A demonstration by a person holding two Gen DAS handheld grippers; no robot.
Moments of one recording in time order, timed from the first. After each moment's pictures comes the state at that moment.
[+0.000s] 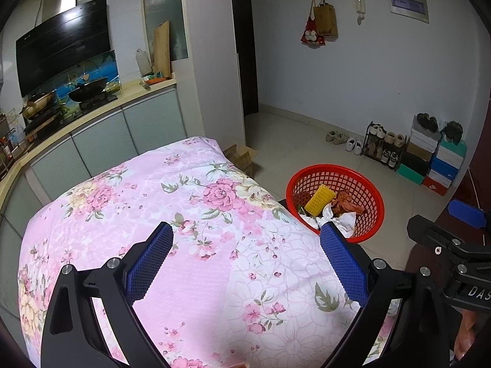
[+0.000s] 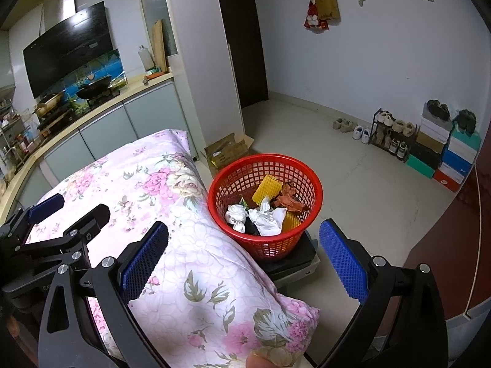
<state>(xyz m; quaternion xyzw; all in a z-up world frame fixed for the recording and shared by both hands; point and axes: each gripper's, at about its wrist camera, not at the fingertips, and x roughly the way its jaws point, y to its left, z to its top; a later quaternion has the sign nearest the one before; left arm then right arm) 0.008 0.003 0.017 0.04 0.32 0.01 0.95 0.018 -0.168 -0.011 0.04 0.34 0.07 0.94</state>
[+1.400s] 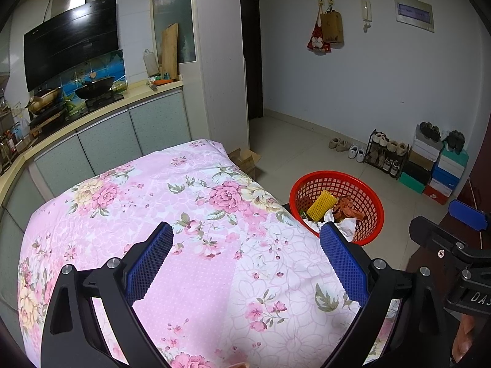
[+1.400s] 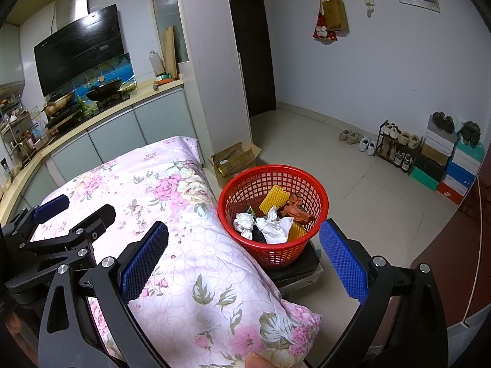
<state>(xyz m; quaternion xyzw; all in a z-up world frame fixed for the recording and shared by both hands) 0.004 0.010 0.022 0.03 0.32 0.01 0.95 0.012 -0.165 0.005 0.04 0.32 0.09 0.94</state>
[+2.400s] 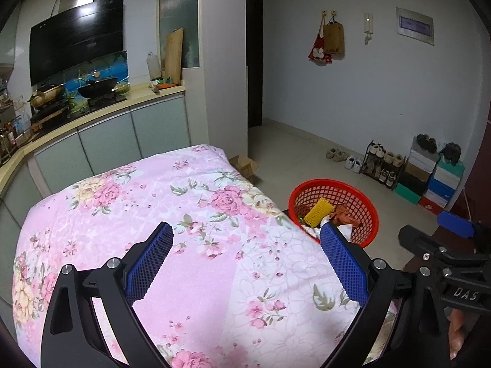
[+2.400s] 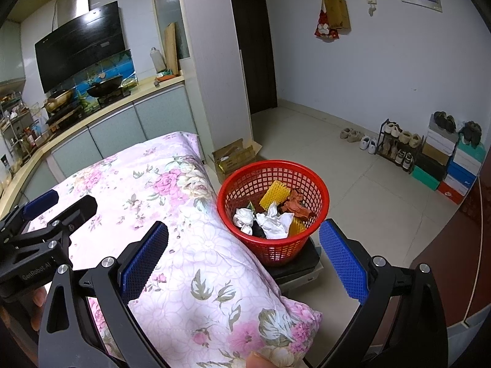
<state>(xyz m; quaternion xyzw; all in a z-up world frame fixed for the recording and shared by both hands) -0.012 0.016 0.033 0.01 0.30 0.02 0.95 0.009 -0.167 -0.002 0.03 0.32 0.09 0.94</state>
